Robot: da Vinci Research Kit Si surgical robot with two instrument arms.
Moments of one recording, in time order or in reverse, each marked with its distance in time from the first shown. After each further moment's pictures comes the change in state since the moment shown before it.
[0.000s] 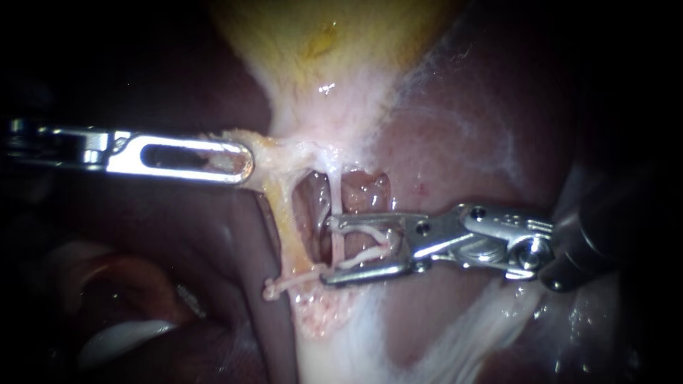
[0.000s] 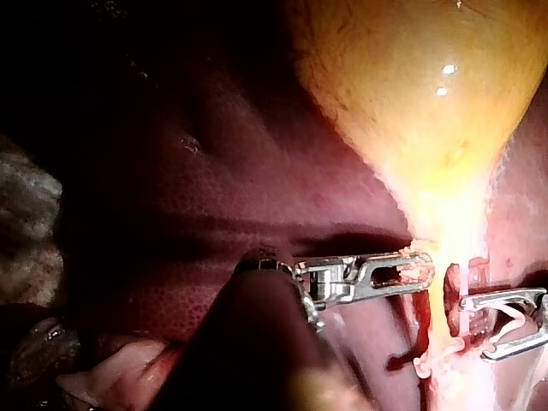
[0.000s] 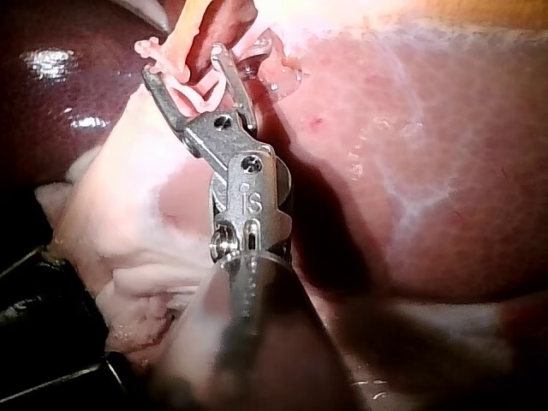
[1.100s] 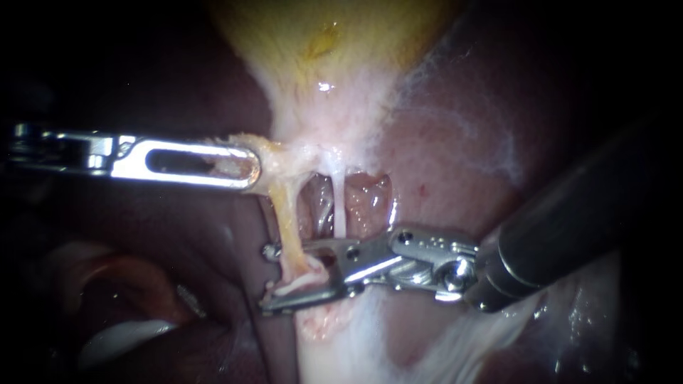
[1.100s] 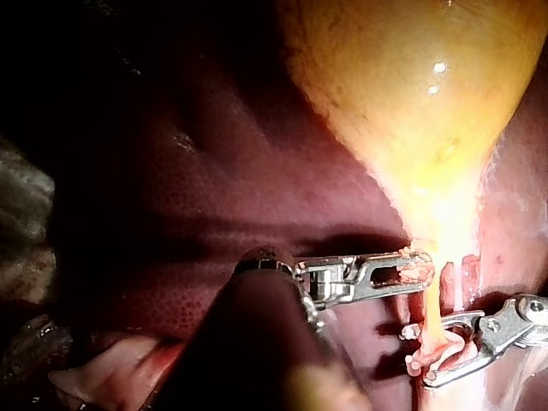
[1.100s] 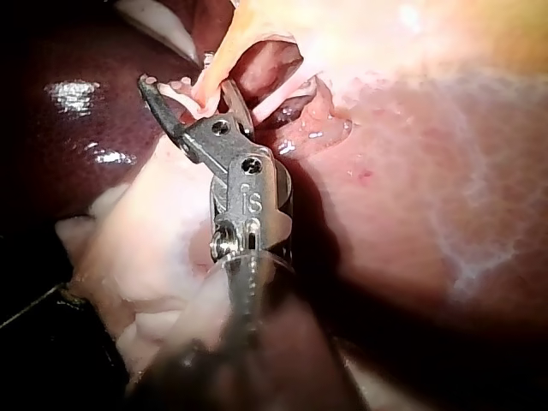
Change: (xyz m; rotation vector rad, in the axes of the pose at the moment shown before) right arm -0.001 -0.001 0.008 0.137 -0.052 0.004; left arm 0.000 -0.001 0.001 -0.006 -0.009 -0.002
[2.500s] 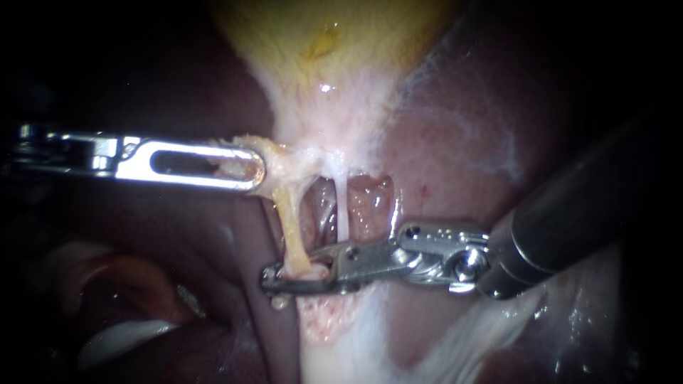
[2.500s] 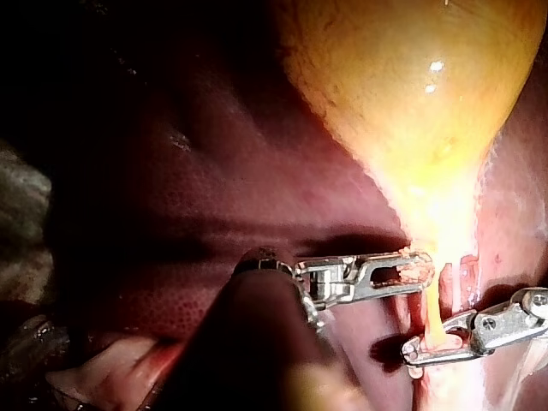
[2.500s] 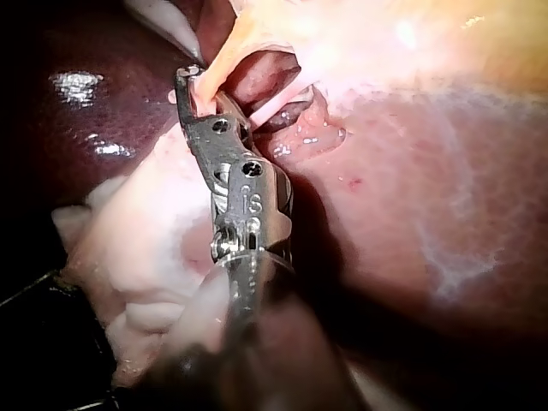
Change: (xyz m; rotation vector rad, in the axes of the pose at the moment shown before) right arm 0.000 0.000 -0.002 -0.050 -0.096 -0.003; left arm 0.000 0.000 0.000 0.002 0.004 0.000
